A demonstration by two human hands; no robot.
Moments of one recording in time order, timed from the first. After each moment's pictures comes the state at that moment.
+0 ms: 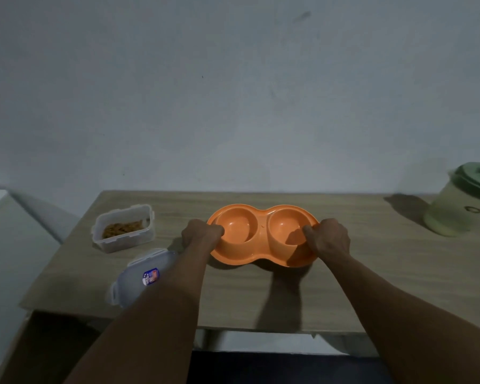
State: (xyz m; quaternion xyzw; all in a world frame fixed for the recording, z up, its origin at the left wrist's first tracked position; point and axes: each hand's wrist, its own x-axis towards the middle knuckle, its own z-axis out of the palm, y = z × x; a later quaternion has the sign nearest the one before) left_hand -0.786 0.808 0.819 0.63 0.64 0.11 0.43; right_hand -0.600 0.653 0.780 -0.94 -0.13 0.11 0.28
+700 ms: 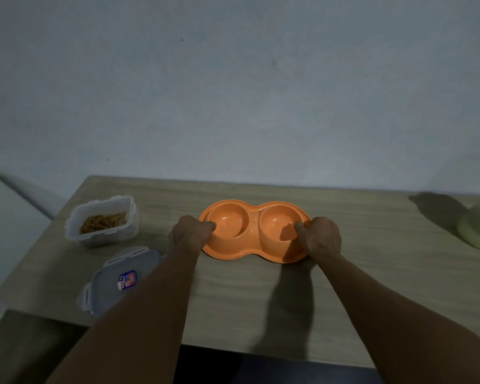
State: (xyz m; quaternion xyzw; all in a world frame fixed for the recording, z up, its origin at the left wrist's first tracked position) left_hand -0.743 0.840 0.771 0.60 0.67 0.12 0.41; right_hand -0.552 0.690 0.736 -0.94 -0.18 0.16 0.24
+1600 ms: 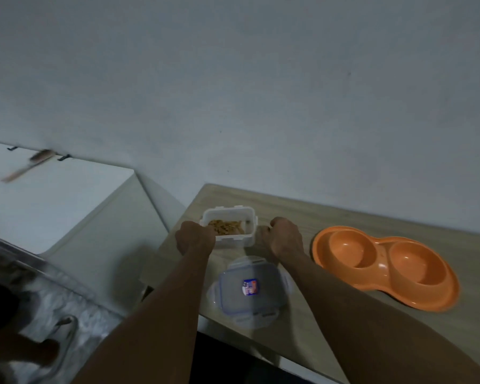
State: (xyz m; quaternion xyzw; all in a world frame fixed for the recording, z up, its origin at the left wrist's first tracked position) left_hand -0.949 0.956 0.809 0.52 0.78 0.20 0.28; right_hand -0.794 0.892 0.778 -0.83 -0.43 0.20 0.28
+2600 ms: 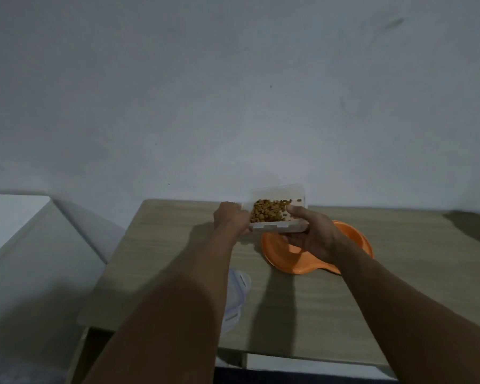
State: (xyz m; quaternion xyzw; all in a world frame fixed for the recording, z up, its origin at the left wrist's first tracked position) left_hand -0.812 0.915 0.839 0.62 0.52 0.16 0.56; right_hand -0.694 0.778 0.832 -0.61 -0.07 0.47 0.64
